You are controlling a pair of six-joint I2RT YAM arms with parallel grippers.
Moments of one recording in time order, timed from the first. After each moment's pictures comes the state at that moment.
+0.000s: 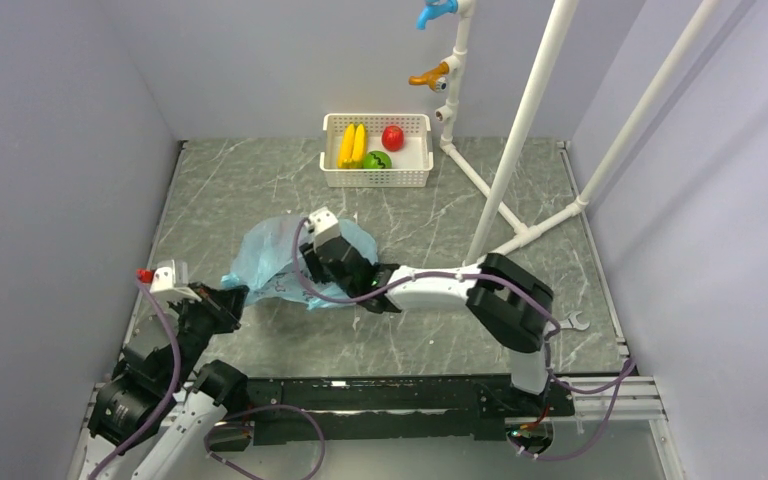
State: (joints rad) left arm -0.49 0.12 0.71 -0.80 -0.22 -0.60; right arm 1.12 1.94 1.20 0.32 0.40 0.21
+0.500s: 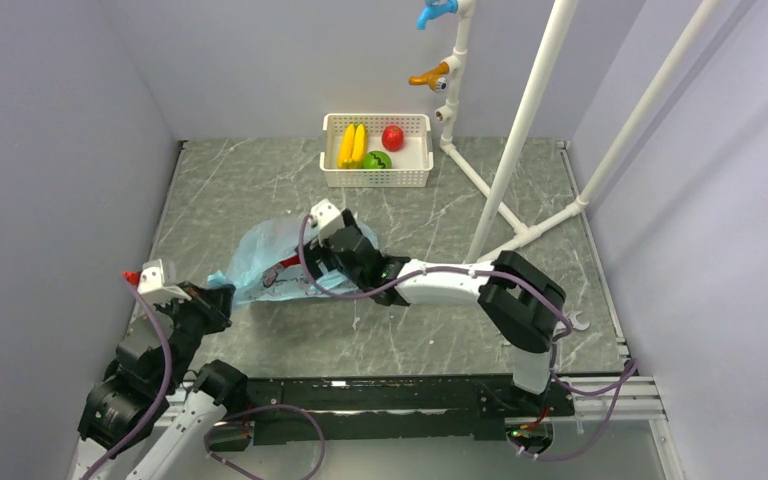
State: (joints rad) left arm -0.49 0.15 0.78 -0.88 -0.33 -0.60; right arm 1.05 1.85 1.18 0.34 0.34 0.09
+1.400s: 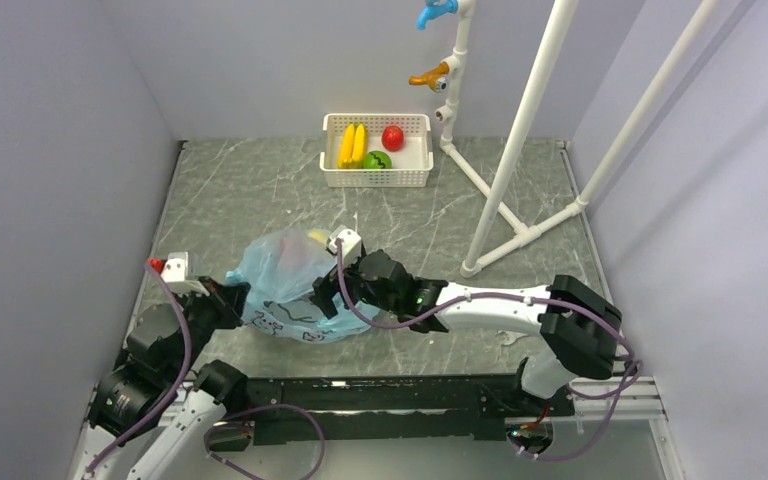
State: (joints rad) left arm -0.49 0.19 0.75 -0.81 -0.21 -0.48; right arm 1.14 1.55 0.90 0.33 0.10 0.19
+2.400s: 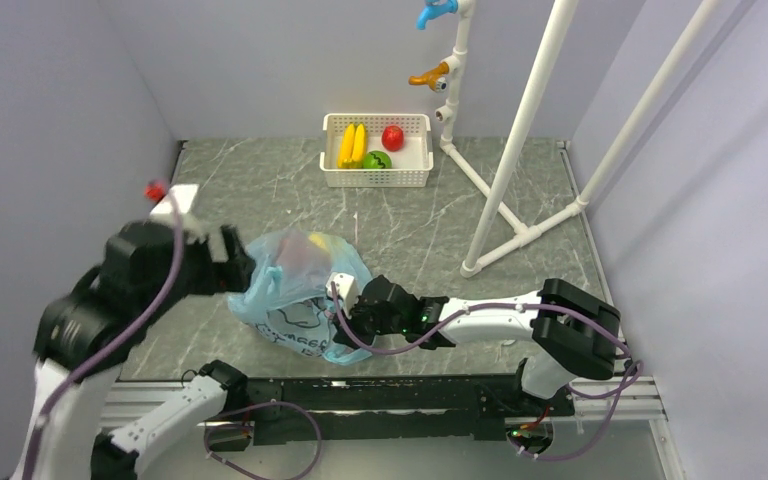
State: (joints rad) left arm -0.49 0.72 1.45 -1.29 -0.23 -0.41; right arm 1.18 1.55 0.75 0.26 -0.19 0.13
